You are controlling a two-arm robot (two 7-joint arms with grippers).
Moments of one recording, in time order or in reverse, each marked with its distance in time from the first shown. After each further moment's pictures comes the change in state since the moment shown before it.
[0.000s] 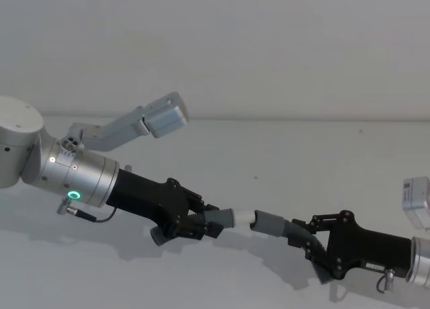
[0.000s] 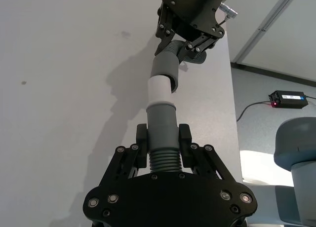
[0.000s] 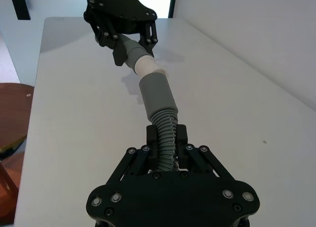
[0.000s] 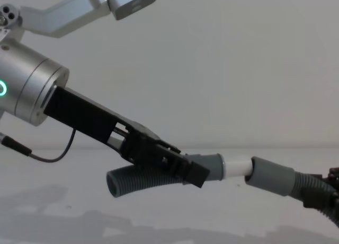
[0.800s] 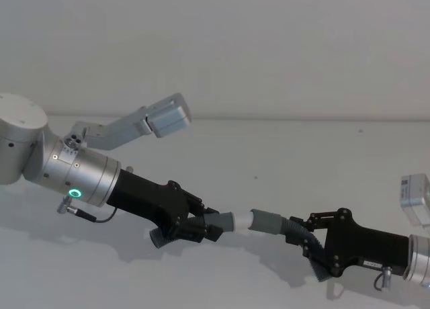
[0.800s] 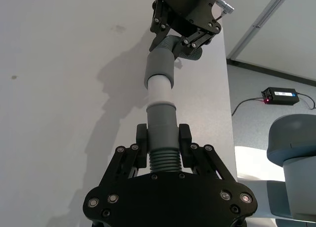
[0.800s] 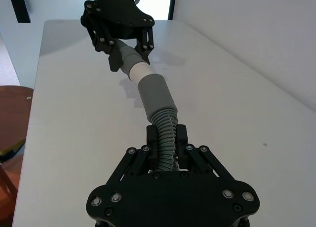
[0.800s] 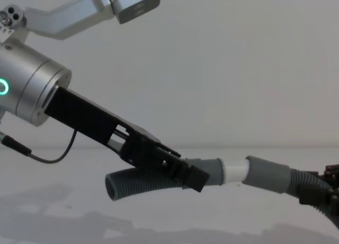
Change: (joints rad) left arm -0.031 0.001 0.034 0.018 -0.015 0.021 -0.018; right arm 0.015 0.005 -0.020 0.004 0.015 0.002 -0.012
